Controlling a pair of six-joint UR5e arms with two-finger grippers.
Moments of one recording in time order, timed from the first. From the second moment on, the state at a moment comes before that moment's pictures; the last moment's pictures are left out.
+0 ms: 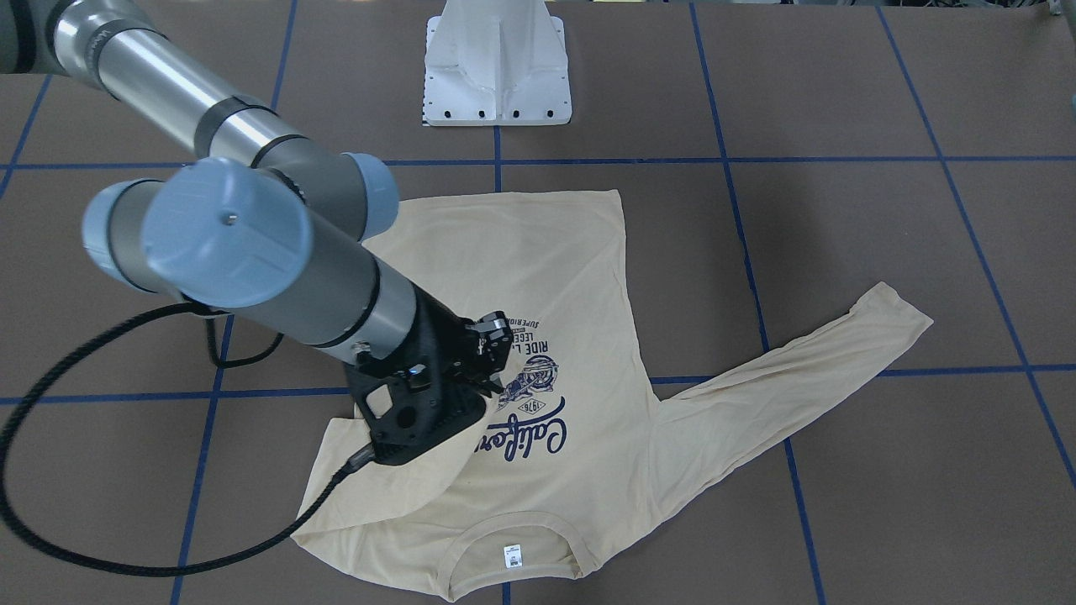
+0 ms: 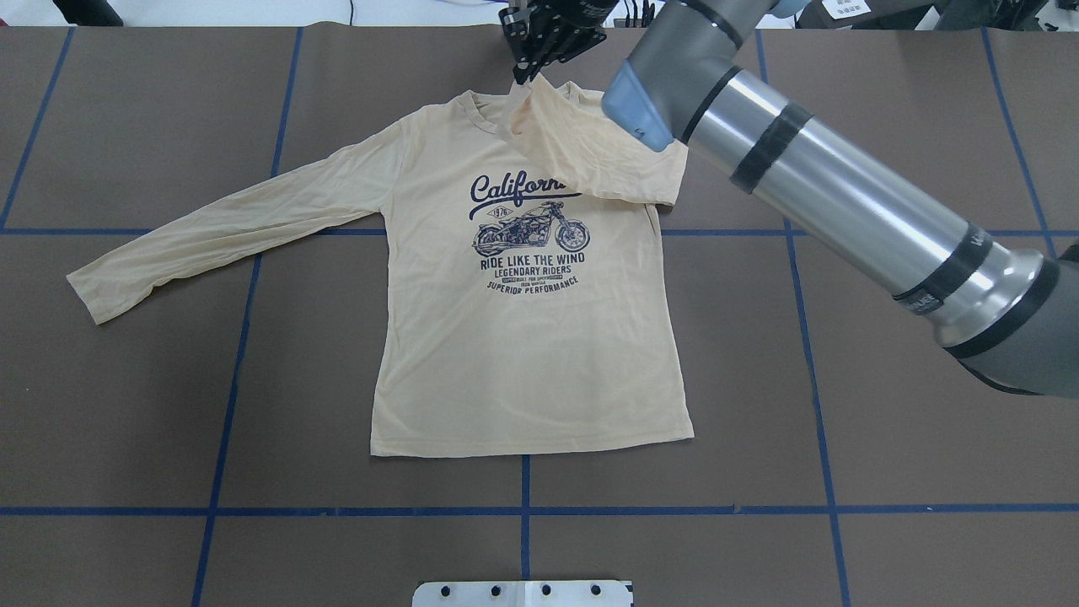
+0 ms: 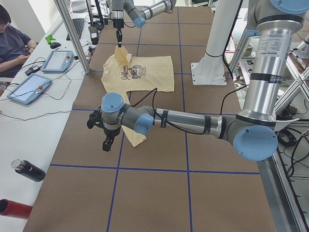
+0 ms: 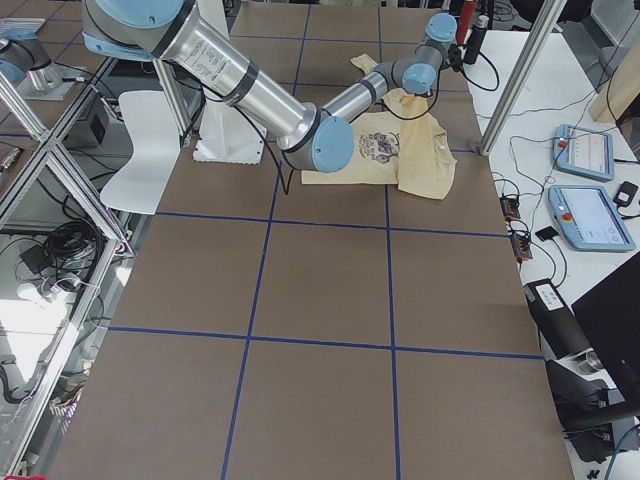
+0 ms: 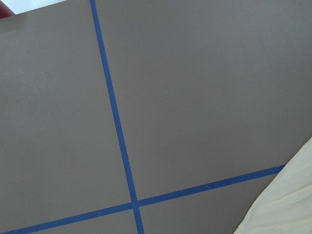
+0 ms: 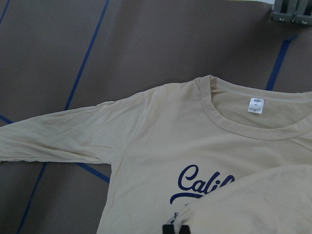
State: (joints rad) left arm -1.45 -1.71 -1.54 -1.86 -2.28 -0.13; right arm 0.88 -0.46 1.04 -1.11 2.31 0.80
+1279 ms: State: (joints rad) left arm -1.45 -1.73 -1.42 -2.04 -2.28 -0.28; right arm 0.66 -0.34 0.82 -1.03 1.88 0.88
